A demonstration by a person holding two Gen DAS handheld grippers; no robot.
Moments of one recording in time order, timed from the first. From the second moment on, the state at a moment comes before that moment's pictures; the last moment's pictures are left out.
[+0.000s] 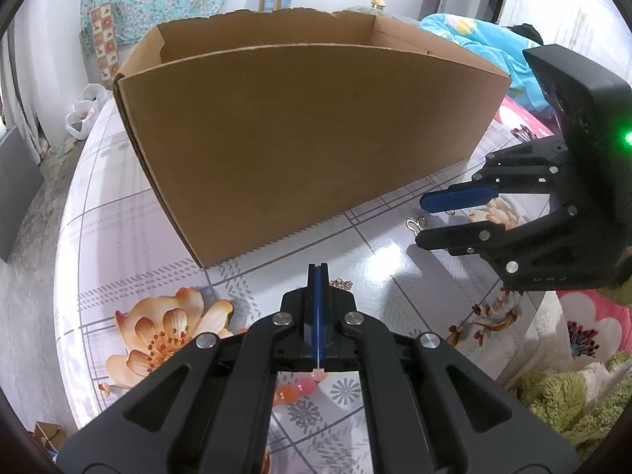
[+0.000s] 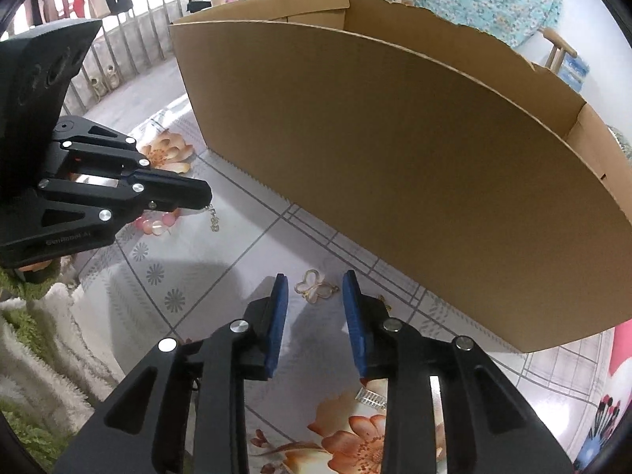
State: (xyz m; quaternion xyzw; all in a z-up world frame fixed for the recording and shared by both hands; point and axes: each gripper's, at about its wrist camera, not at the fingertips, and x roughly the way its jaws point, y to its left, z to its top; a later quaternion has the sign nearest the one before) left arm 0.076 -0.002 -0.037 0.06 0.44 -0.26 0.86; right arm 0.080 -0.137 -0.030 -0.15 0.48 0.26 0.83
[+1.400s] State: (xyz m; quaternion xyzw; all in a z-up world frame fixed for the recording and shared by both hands) left arm 0.078 -0.007 -0.039 0.07 0.44 -0.26 0.86; right arm 0.083 -0.126 -0.037 -0.12 0.48 0.24 0.83
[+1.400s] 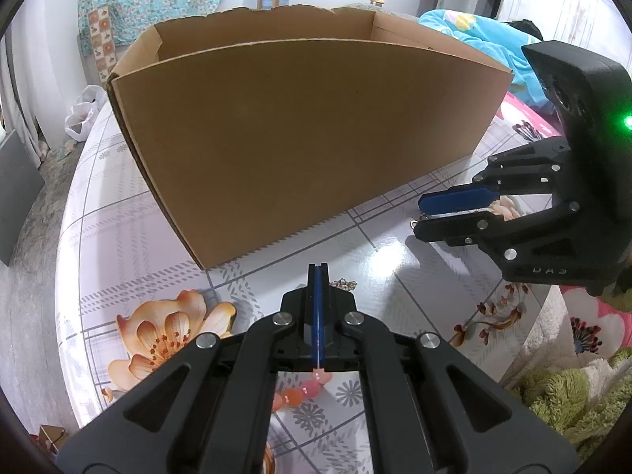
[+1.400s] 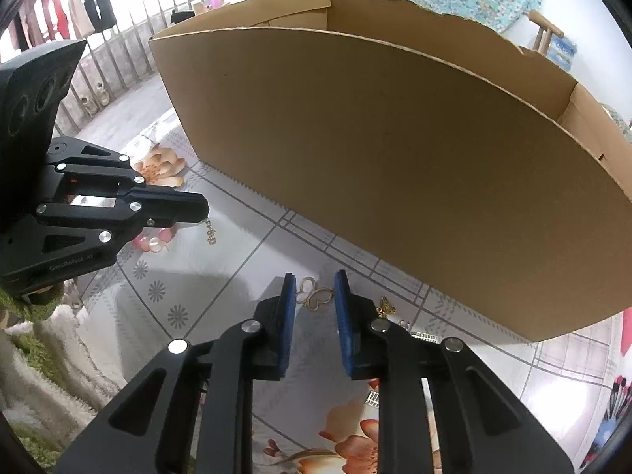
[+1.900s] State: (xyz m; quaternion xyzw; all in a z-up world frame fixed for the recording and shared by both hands) left arm 0.075 -0.005 -0.036 0.07 0.43 -0.26 0.86; right arm 0.075 -0.140 -0.018 -0.09 0.48 0.25 0.84
